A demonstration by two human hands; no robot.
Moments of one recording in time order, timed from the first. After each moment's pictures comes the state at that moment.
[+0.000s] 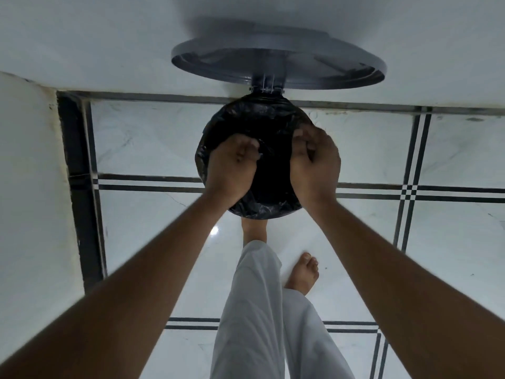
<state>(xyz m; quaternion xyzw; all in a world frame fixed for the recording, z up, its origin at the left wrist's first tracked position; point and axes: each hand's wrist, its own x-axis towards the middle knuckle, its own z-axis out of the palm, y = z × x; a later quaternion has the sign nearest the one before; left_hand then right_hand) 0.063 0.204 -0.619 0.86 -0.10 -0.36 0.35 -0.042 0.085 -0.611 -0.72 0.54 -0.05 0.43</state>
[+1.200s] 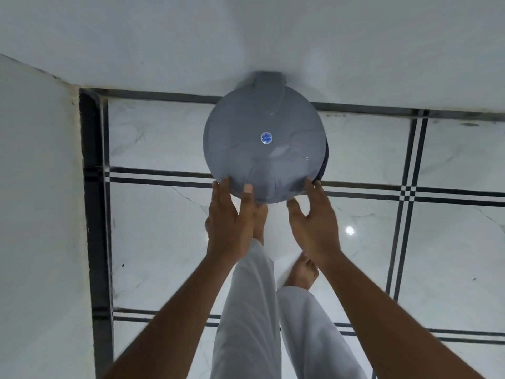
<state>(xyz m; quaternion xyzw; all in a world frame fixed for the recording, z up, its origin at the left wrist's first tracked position) -0.055 0.286 -0.594 0.90 -0.02 -0.34 0.27 -0.156 0.150 -0.592 -0.72 0.53 0.09 0.45</state>
